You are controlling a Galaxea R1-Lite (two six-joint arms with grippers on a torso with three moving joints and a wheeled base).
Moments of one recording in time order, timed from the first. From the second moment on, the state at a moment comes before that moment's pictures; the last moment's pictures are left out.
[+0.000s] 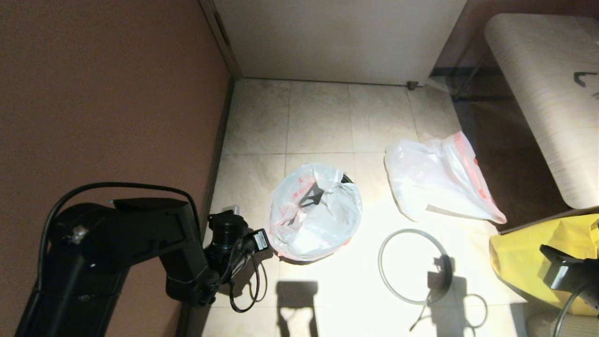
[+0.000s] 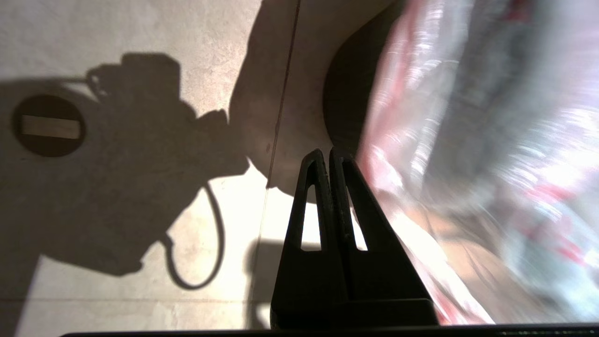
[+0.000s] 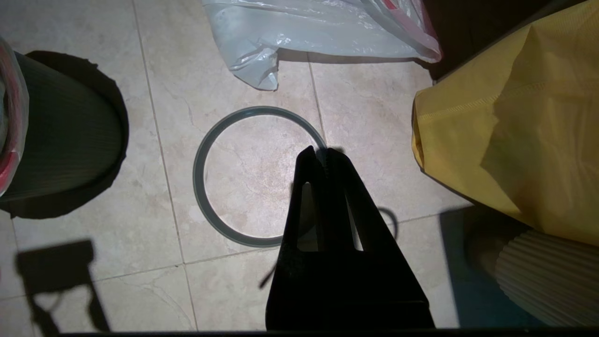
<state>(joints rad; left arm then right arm) -0.34 2.39 -0.78 -1.21 0.16 -0.41 -0.18 1.67 0.00 -1.42 0.03 0.10</state>
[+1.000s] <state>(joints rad) -0.58 2.29 -1.65 -0.12 0.20 -0.35 -0.18 1.66 0.00 -1.42 -0.02 0.20</state>
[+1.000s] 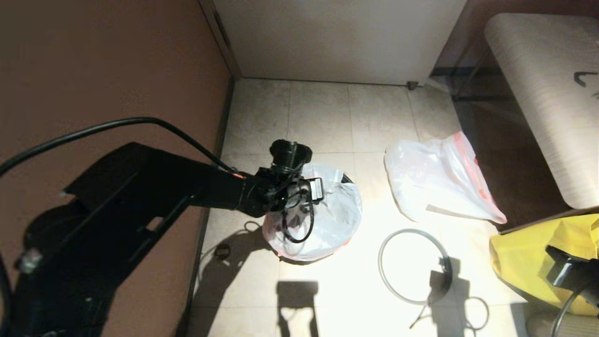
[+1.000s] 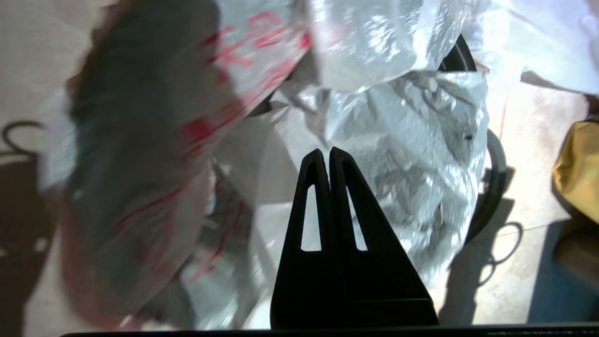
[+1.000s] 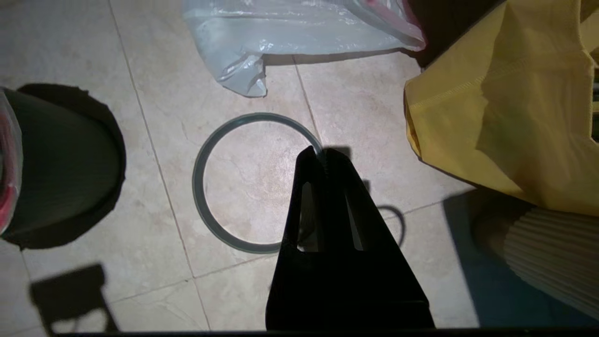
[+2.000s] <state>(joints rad) -0.57 2.89 -1.99 -0.45 0.29 0.02 -0.18 1.38 0.00 -1.21 -0.01 0.22</state>
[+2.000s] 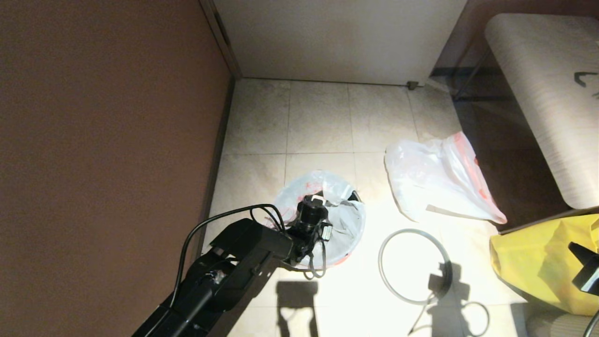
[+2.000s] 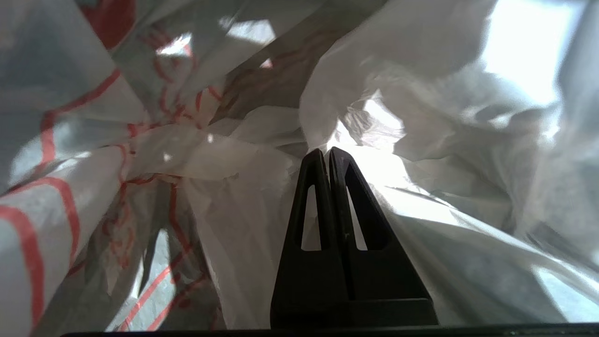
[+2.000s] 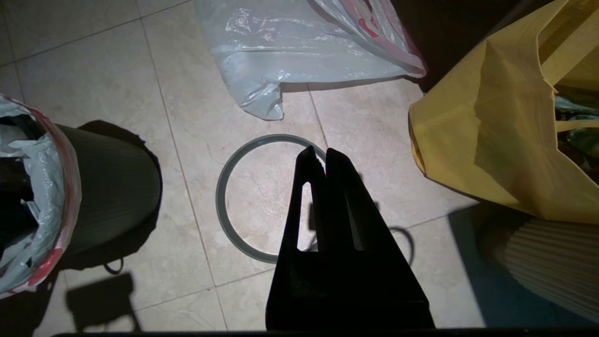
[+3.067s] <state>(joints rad) -0.53 1.95 -1.17 -0.58 0.31 -0.03 -0.17 1.75 -0.15 -1.19 -0.03 -0.05</state>
